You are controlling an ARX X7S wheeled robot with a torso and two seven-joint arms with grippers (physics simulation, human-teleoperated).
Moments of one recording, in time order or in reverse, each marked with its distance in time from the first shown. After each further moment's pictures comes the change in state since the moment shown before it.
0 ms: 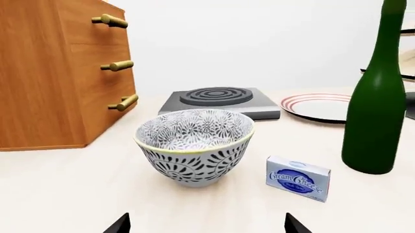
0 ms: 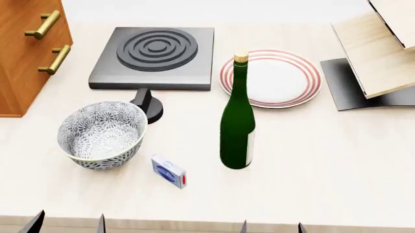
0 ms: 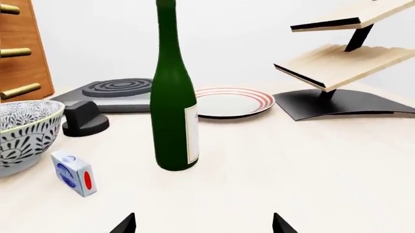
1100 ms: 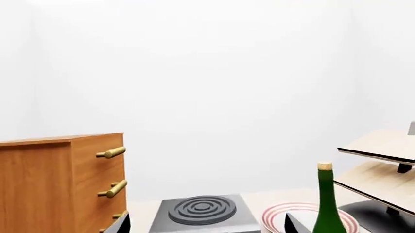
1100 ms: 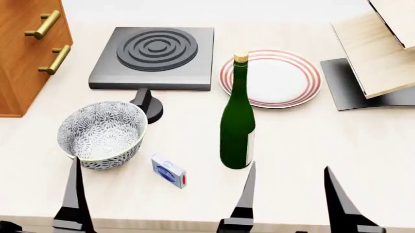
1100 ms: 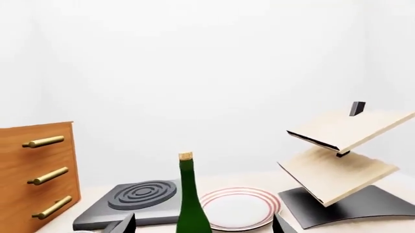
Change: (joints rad) left arm 0.001 -0.081 0.067 0.721 -0.017 -0.368 -0.074; right arm -0.014 0.096 -0.004 -0.703 0.149 0.352 0.154
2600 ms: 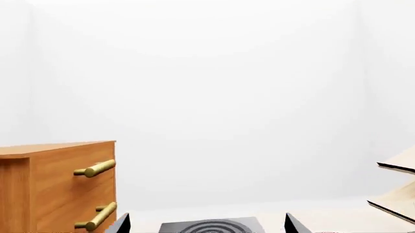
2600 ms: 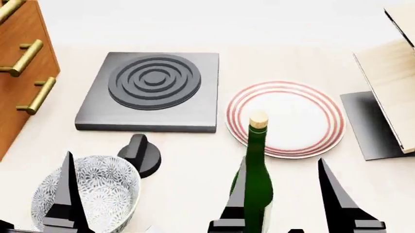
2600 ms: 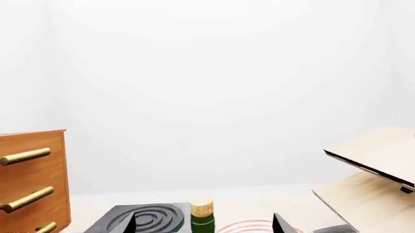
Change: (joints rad) left arm -0.015 -0.044 0.015 0.044 -0.047 -0.020 -0.058; right arm 0.027 0.069 -0.042 -0.097 0.051 0.067 0.056
